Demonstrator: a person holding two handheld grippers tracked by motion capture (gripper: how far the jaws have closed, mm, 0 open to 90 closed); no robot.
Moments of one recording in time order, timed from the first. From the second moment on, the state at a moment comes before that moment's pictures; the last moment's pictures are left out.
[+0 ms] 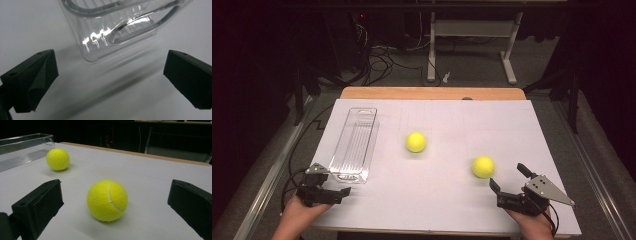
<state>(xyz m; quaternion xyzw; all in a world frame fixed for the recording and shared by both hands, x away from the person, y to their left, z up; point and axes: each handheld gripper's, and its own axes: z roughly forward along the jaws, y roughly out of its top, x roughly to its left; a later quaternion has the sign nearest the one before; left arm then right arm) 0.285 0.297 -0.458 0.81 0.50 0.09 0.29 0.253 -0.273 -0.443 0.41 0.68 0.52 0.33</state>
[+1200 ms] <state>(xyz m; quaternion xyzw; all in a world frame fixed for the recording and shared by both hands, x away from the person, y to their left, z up) 0.283 0.274 -0.445 0.84 0.51 -0.04 0.18 0.254 -0.275 -0.443 0.41 0.67 0.53 0.32</state>
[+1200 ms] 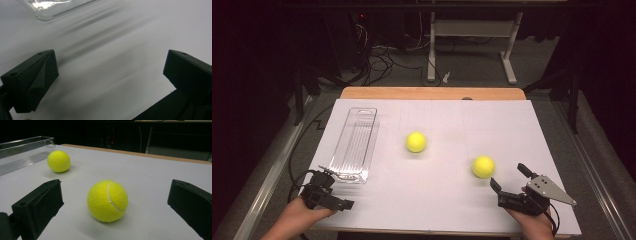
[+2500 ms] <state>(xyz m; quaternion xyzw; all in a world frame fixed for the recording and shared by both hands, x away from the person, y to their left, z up) 0.291 0.160 -0.429 0.88 0.43 -0.09 0.17 0.252 -0.275 -0.441 0.41 0.67 0.53 0.32</state>
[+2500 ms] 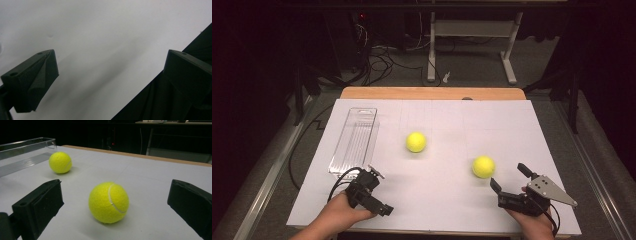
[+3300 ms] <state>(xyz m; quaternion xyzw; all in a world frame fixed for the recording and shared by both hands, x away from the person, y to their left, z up) 0.331 0.103 -0.417 0.87 0.44 -0.04 0.21 0.252 -0.277 -0.440 0.41 0.67 0.53 0.32</state>
